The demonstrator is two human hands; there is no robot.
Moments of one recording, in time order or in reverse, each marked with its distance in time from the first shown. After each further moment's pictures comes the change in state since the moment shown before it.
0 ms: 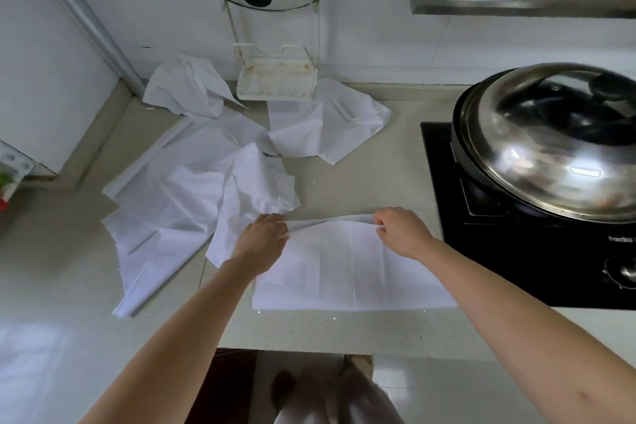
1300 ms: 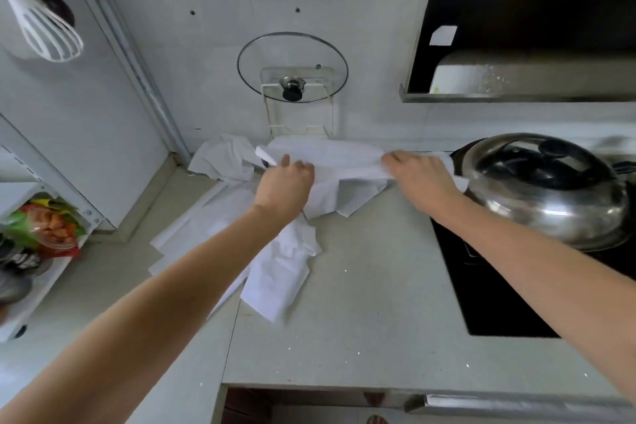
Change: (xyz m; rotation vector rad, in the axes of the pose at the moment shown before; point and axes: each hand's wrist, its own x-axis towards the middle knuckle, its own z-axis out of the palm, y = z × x) left_hand -0.010 0.054 -0.193 0.553 0.434 0.100; right_hand -0.032 -0.062 -0.172 -0.511 0.593 -0.223
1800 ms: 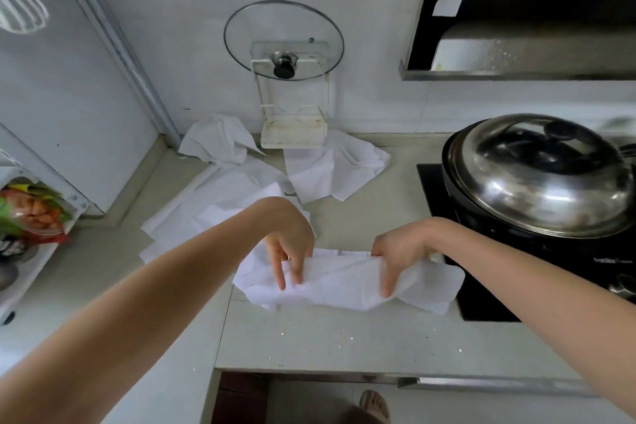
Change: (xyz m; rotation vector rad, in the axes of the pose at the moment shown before) left_hand -0.018 0.026 0.008 -0.441 -1.422 0.116; right_hand -0.049 -0.043 0.016 0.631 -1.249 -0.073
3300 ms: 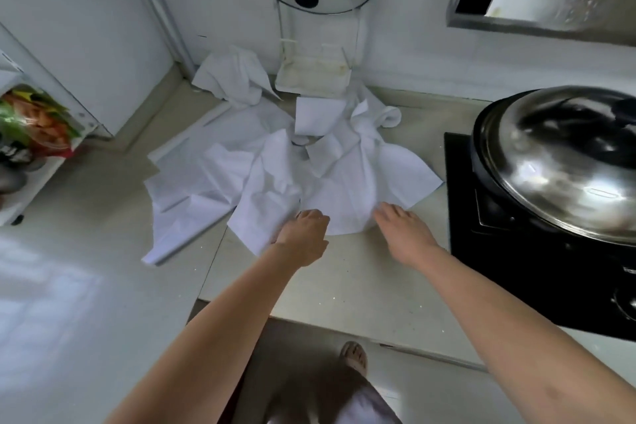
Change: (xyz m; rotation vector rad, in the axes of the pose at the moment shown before) left_hand 0.127 0.017 0.098 -0.117 0.855 0.076; right_hand 0.102 0.073 0.072 -0.470 0.711 -0.025
